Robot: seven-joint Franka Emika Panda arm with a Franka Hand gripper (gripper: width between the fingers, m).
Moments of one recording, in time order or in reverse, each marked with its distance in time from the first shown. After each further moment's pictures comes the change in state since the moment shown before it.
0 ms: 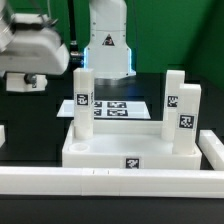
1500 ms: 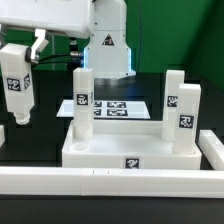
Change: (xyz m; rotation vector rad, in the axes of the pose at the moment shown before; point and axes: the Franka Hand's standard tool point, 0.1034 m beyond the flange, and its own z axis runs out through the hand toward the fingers) arm 0.033 -0.045 -0.078 -0.123 1.064 -0.019
